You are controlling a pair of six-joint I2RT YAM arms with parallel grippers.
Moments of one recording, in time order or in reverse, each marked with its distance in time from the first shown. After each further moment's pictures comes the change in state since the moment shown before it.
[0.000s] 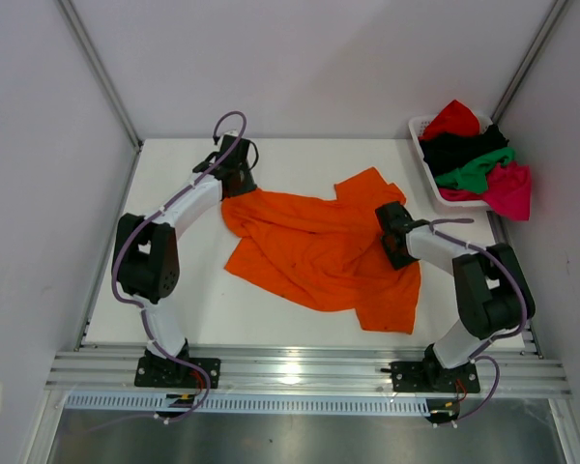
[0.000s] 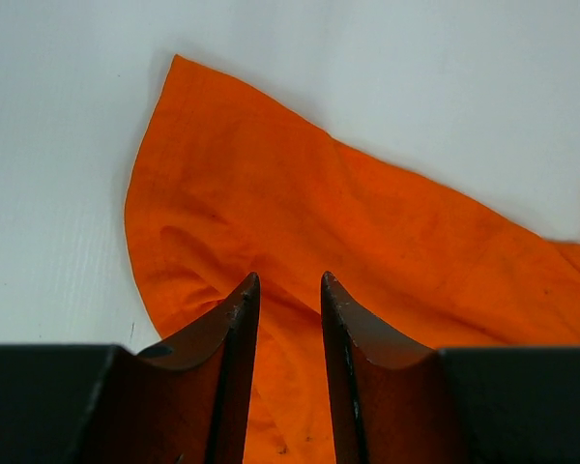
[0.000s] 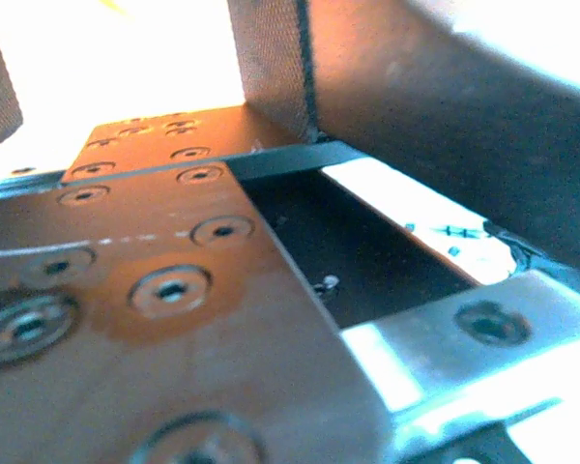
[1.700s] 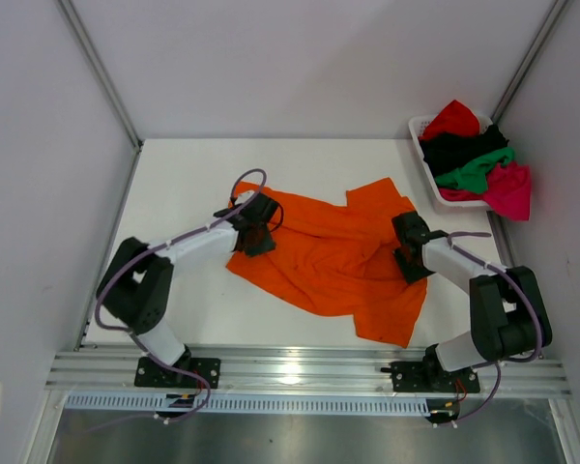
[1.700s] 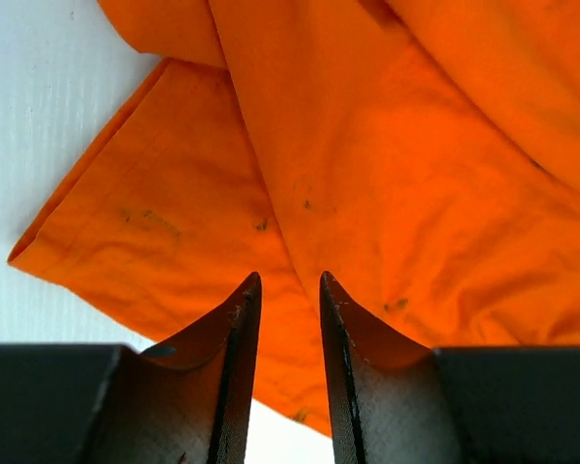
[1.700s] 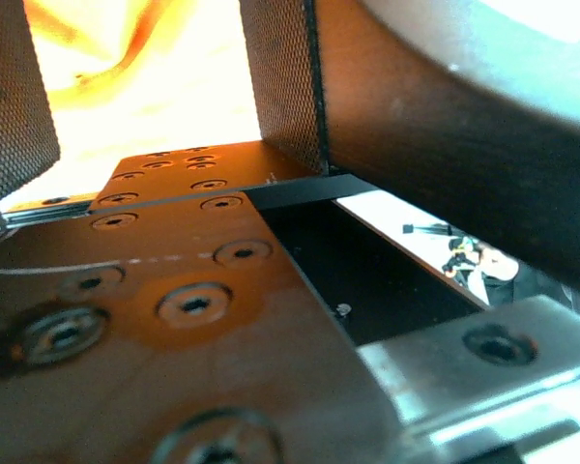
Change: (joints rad) left arm -0.260 -0.278 -0.477 -0.031 -0.004 -0.362; right arm -0.082 -0.153 -0.115 -0.088 -0.080 -0.044
